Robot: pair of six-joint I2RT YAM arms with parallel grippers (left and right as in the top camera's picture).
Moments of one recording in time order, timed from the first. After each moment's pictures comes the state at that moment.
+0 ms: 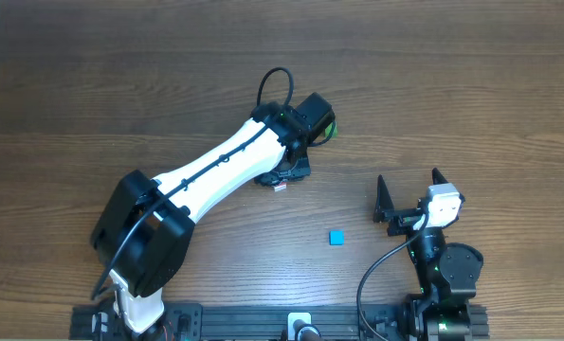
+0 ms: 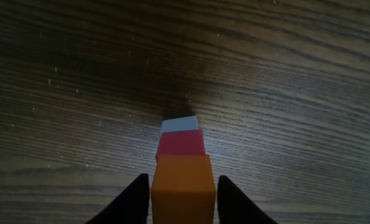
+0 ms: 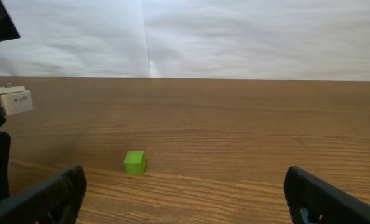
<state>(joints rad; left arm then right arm) -0.76 1.96 1.50 -1.06 -0.09 -0.94 -0.01 0.01 0.01 -0.06 -0.16 0.04</state>
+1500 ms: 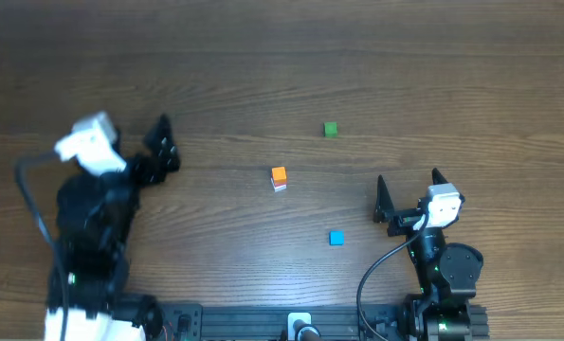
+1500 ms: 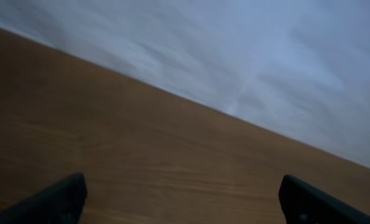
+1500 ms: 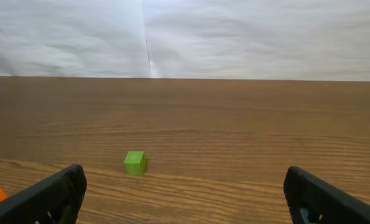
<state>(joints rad) -0.11 0.62 0.53 -0.13 -0.05 -0.43 -0.01 0.01 0.01 -0.06 -0.16 0.04</state>
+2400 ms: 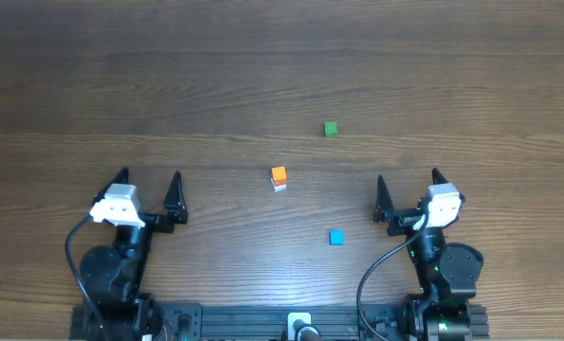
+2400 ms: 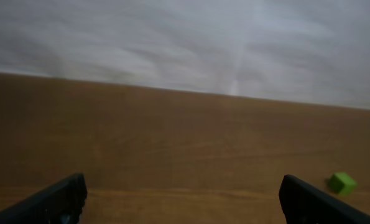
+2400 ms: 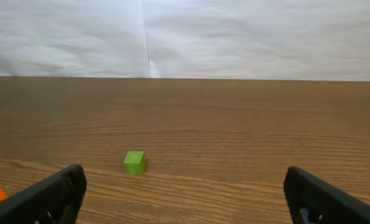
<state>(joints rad) -0.01 0.03 0.01 -0.04 0.11 -0.16 -0.01 0.01 0.01 -0.06 -0.16 0.04</state>
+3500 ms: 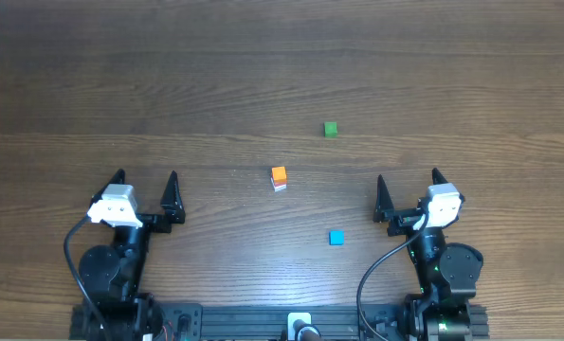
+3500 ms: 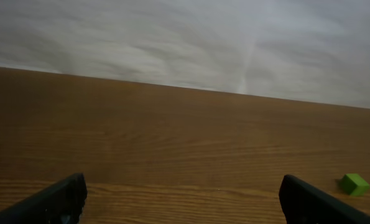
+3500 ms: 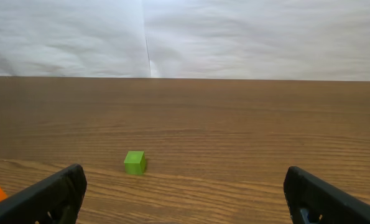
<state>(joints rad) 0.02 0.01 0.01 -0.07 0.11 -0.15 -0.01 0.01 0.01 -0.06 -0.16 0.04</state>
